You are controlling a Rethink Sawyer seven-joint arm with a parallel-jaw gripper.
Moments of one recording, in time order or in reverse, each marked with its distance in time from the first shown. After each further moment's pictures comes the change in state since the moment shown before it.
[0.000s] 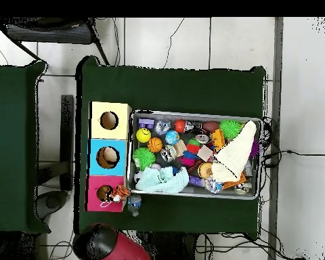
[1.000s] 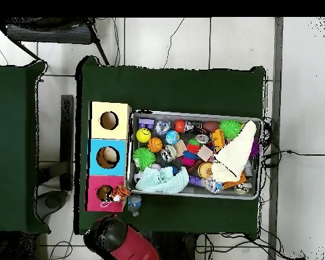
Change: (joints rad) arm -0.135 0.021 0.131 0.047 0.063 -0.176 0.000
